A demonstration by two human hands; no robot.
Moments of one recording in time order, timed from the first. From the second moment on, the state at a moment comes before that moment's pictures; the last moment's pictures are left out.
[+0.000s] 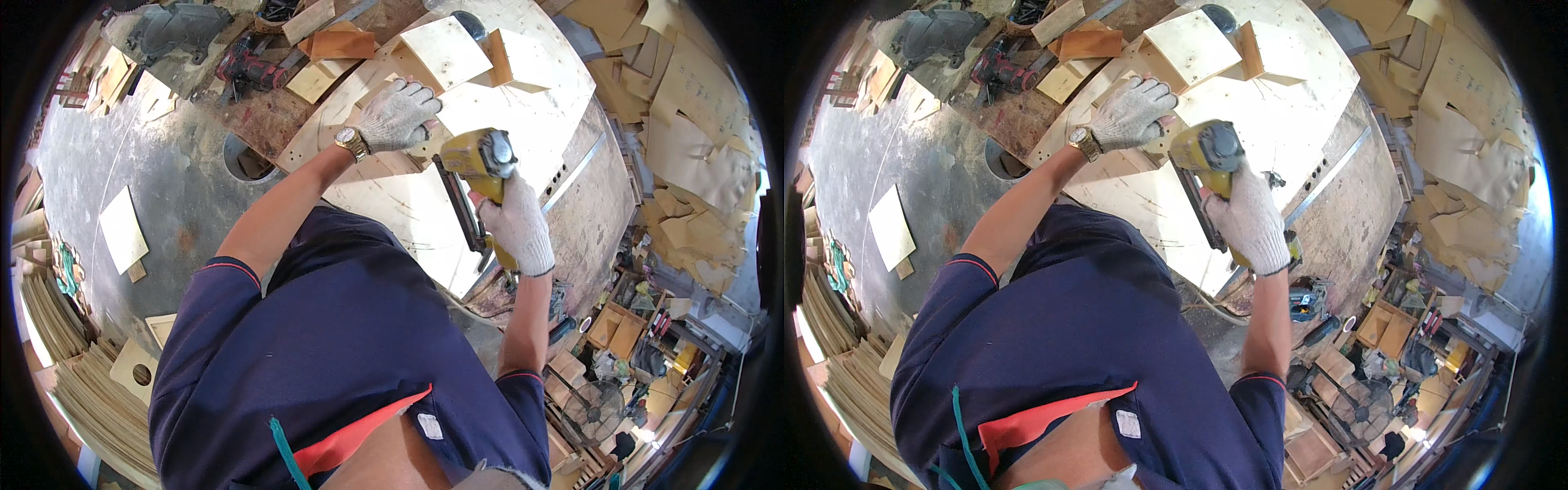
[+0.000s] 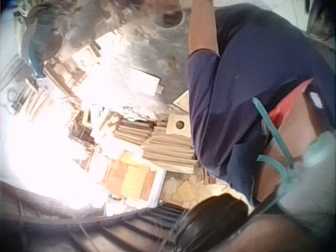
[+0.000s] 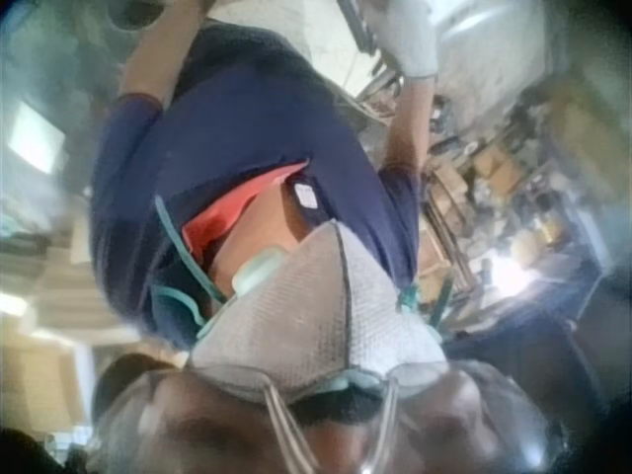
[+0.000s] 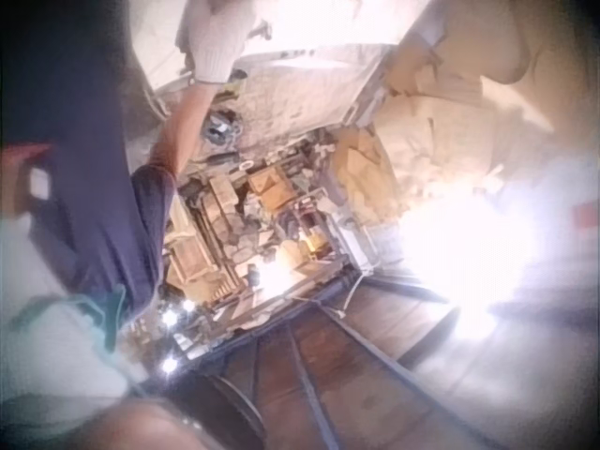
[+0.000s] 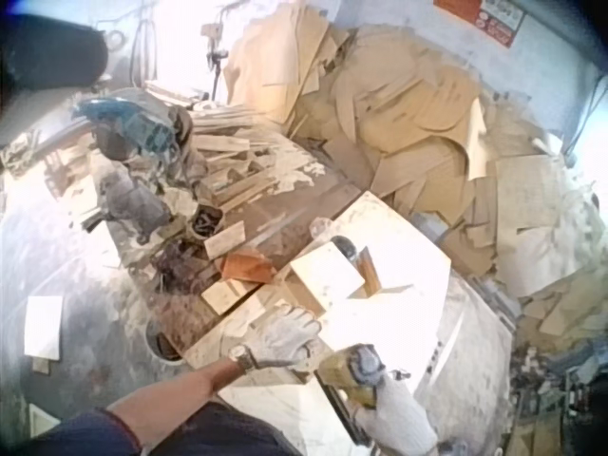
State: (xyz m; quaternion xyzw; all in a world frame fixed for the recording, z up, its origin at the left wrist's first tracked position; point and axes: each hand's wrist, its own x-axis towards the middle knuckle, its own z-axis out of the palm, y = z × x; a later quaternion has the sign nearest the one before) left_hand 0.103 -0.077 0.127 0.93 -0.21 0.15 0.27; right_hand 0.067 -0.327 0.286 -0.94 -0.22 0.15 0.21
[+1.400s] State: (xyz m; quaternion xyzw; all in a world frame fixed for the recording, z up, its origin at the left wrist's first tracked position) left_hand 0.159 -0.153 0.138 0.86 -0.50 -0.03 0.10; right_hand -0.047 -0.396 0.243 -0.87 0.16 0.14 0.45
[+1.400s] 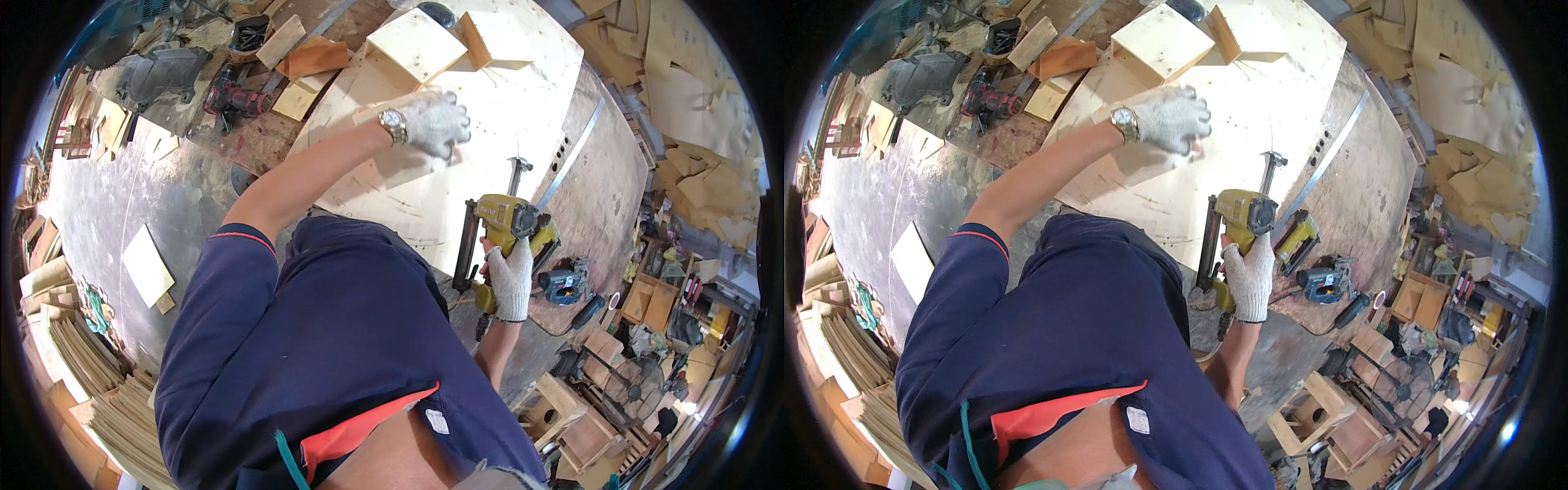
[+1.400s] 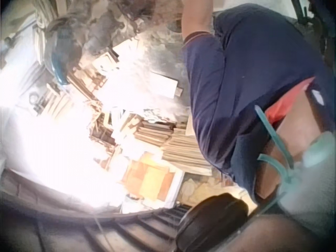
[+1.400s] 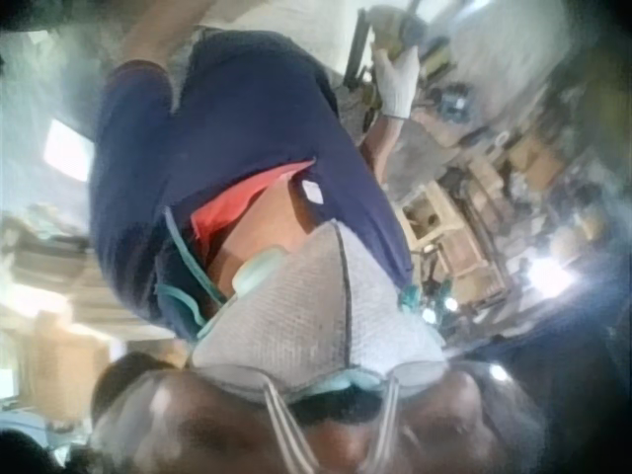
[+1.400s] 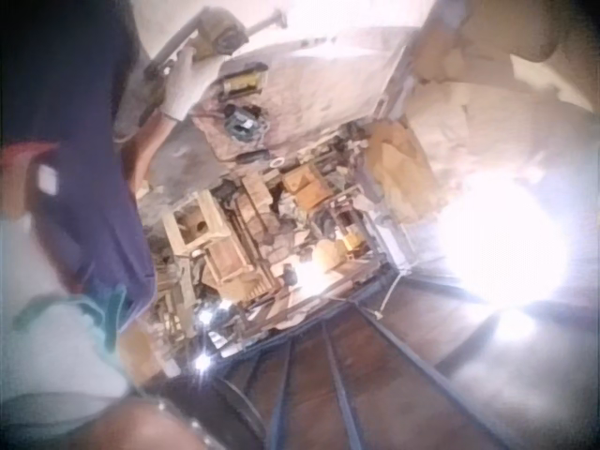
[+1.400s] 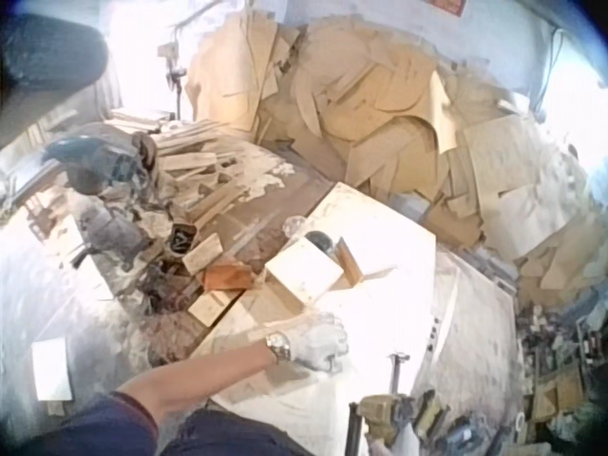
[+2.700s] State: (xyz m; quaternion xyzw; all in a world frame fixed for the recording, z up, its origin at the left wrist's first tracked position) left_hand 0.063 -0.103 0.097 0.96 -0.25 -0.07 0.09; right_hand 0.044 -0.360 0.235 -0.91 0.03 0.24 0.34
